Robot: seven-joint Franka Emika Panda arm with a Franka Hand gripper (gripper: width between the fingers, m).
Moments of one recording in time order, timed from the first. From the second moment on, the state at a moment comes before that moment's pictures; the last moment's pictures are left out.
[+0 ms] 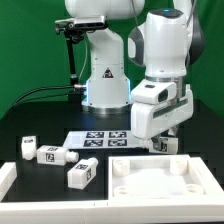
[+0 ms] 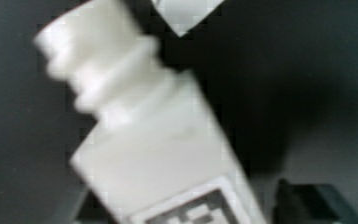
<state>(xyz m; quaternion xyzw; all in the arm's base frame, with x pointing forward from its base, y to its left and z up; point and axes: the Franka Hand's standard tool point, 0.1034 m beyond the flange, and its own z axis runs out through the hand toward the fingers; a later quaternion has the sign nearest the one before) 0.410 0.114 0.010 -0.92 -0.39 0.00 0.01</state>
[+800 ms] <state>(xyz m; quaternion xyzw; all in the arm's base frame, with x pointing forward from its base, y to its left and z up) 0.413 0.106 0.010 -0.98 -0.18 0.00 0.01</state>
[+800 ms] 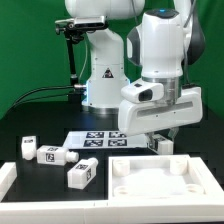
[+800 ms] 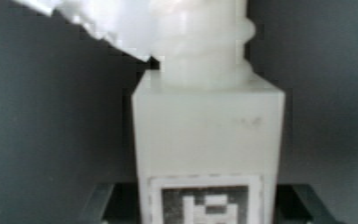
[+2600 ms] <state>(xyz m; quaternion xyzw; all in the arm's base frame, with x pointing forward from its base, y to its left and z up) 0.413 0.115 0.018 -0.95 -0.15 0.29 0.02</state>
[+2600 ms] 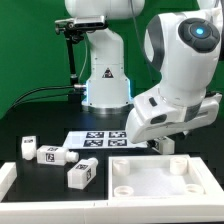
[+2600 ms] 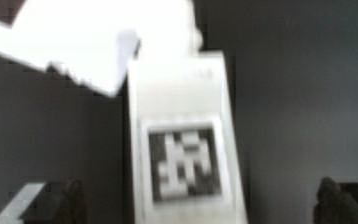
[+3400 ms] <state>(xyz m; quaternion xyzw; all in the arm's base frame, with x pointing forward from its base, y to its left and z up) 0.425 0.111 0.005 -0.91 -0.13 0.38 0.02</state>
